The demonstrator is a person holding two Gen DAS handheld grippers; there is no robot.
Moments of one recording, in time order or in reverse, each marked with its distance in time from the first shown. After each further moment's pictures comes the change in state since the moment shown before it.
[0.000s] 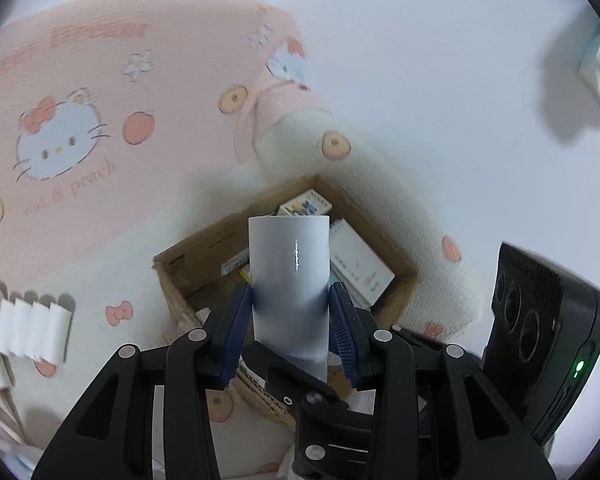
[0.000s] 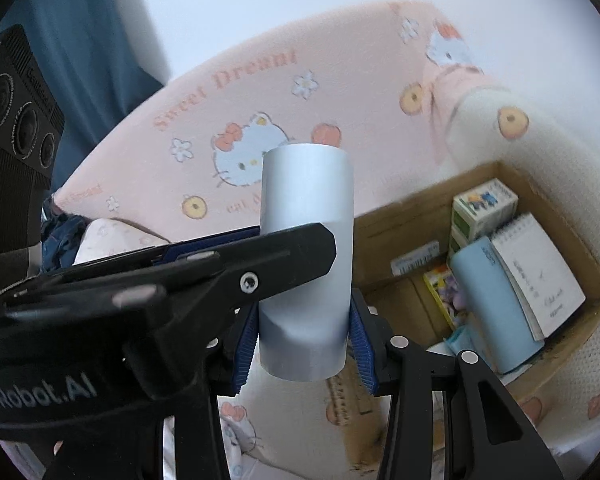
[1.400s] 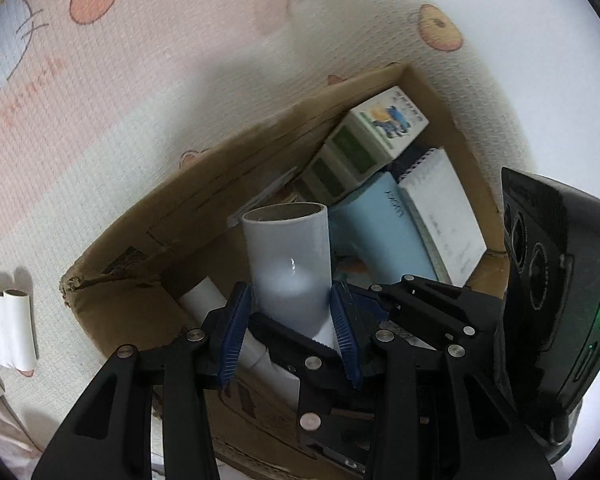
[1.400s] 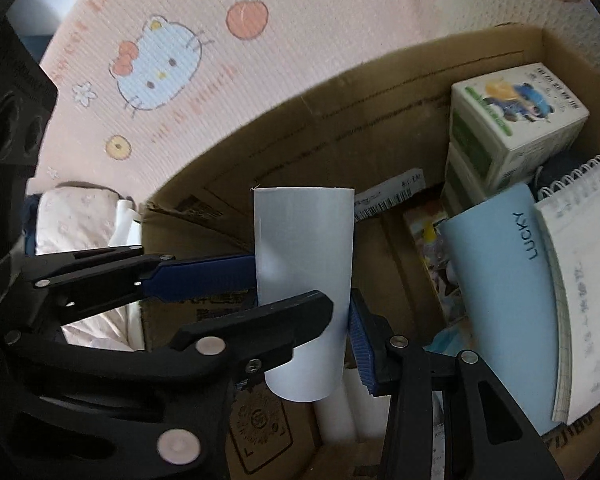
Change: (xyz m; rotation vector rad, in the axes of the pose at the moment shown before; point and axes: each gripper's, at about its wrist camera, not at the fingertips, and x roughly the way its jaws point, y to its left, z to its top) left arm 0.177 0.058 0.014 -0.108 0.449 0.019; right arm 0.155 -0.104 0.027 0.078 0.426 -0.020
